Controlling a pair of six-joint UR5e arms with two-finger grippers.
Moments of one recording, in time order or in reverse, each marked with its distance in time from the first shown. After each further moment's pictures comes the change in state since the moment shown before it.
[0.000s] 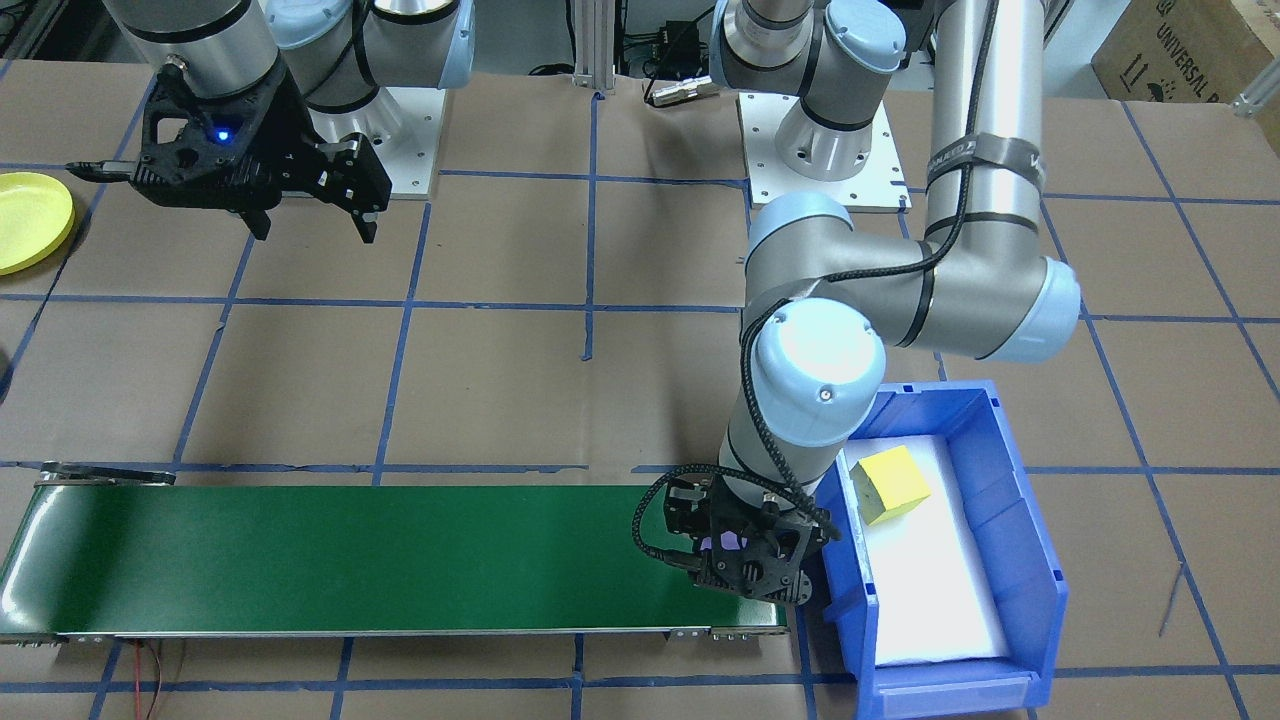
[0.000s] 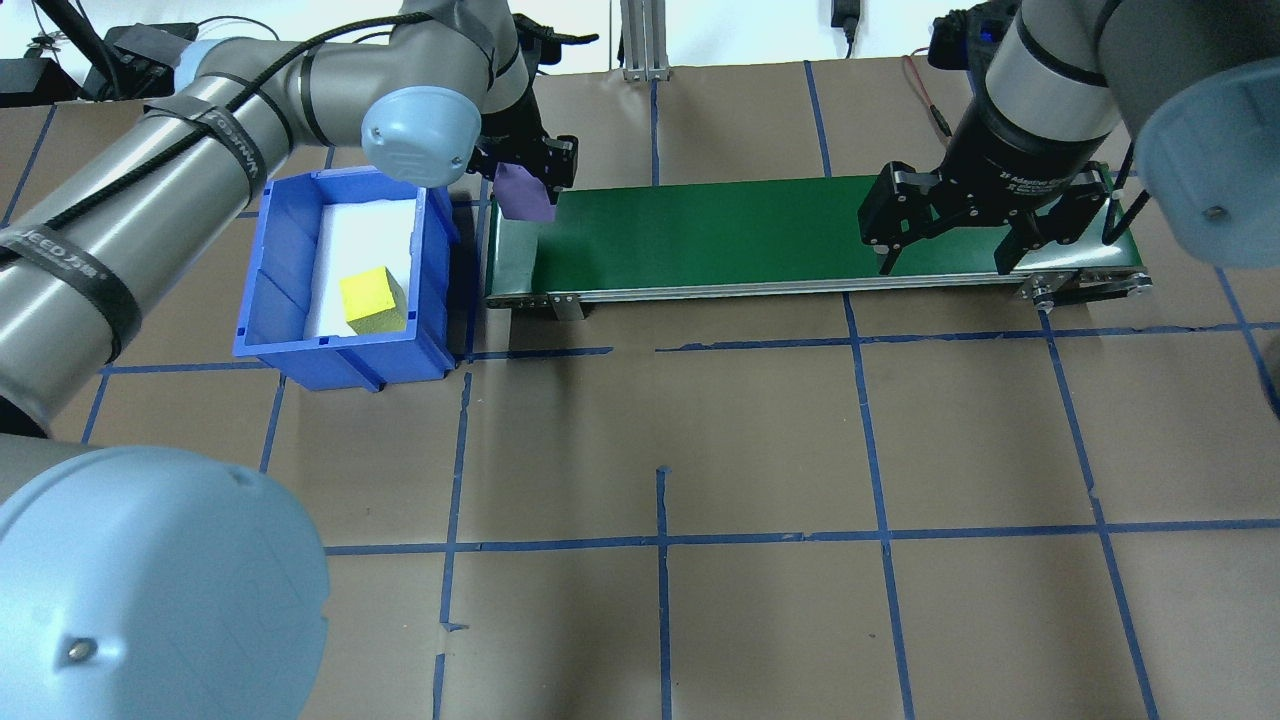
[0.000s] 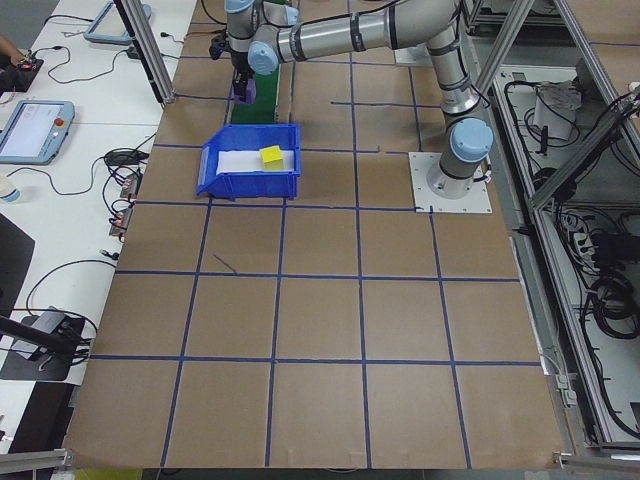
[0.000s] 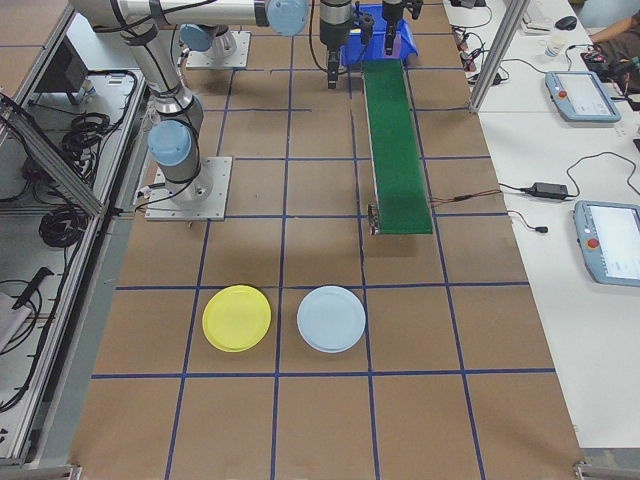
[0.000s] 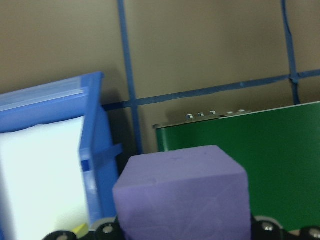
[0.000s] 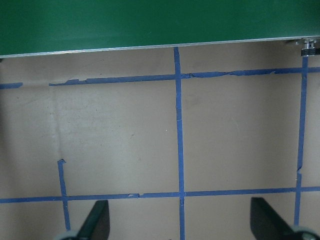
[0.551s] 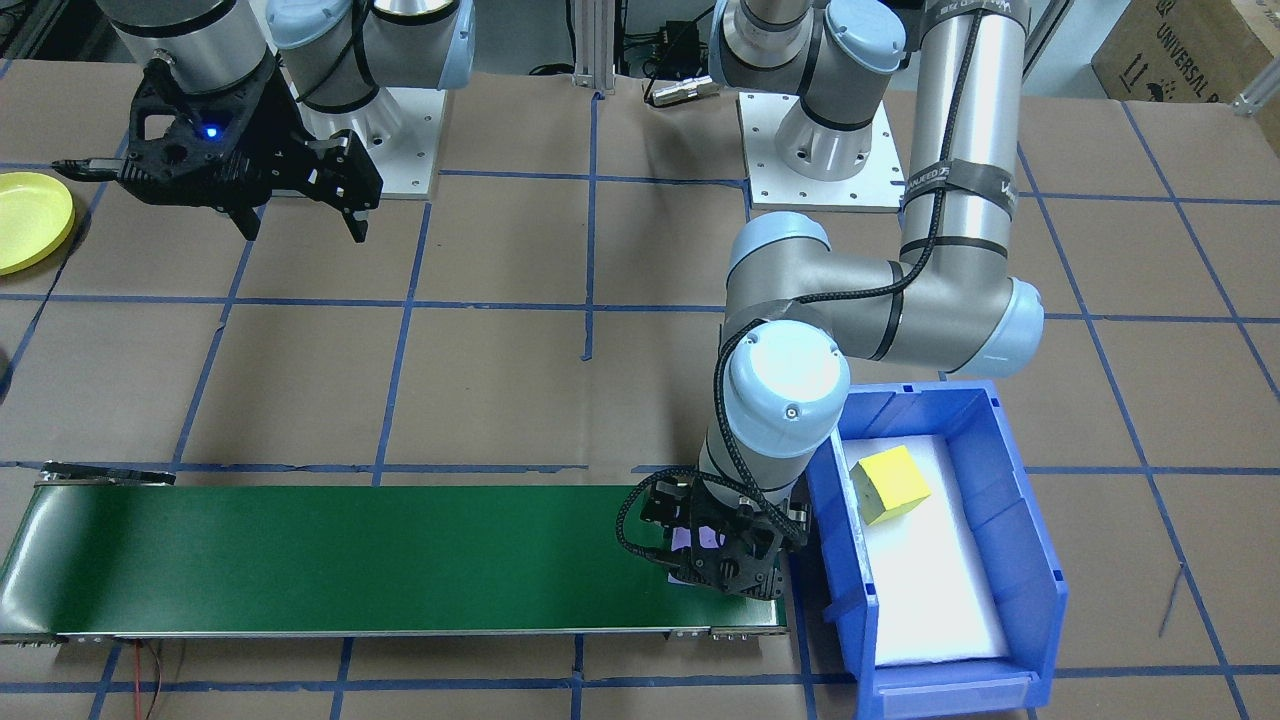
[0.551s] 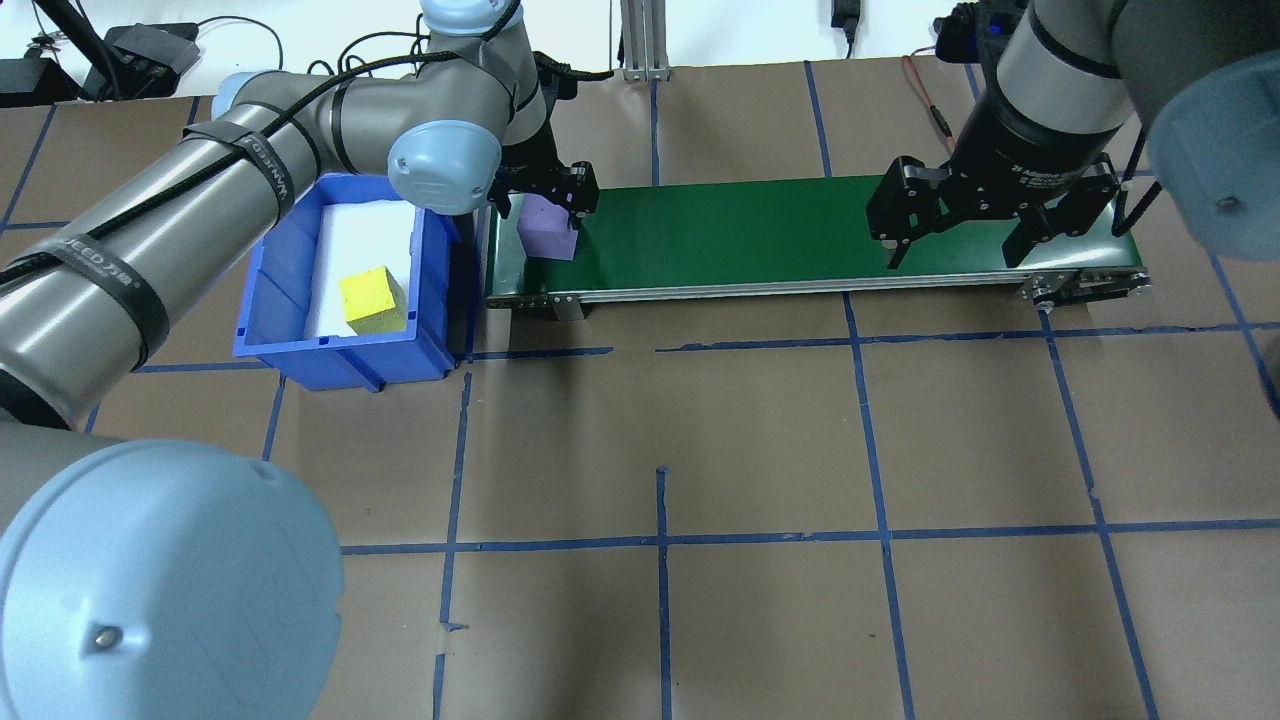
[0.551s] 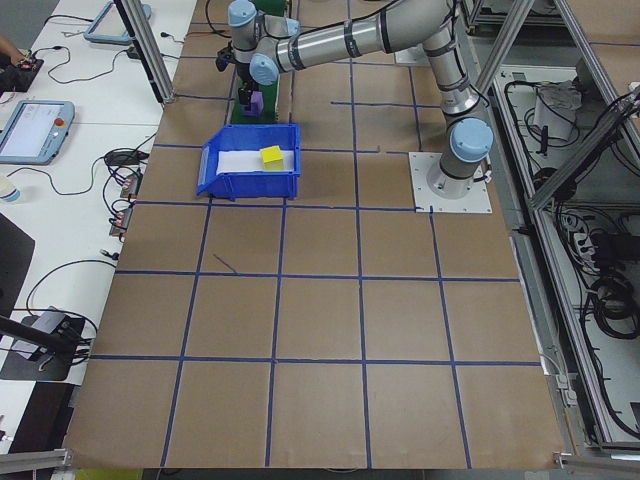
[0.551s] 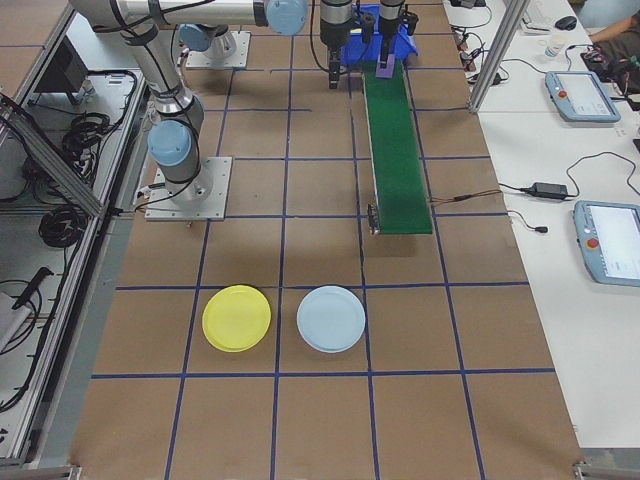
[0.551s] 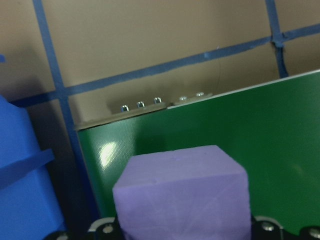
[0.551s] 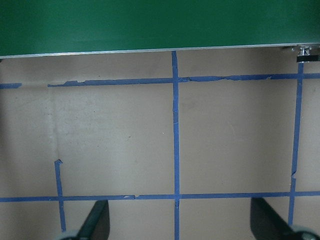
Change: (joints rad) left arm -0.012 0.016 -0.039 0.009 -0.007 -0.014; right arm -0.014 0.000 -0.013 0.005 -0.002 -0.042
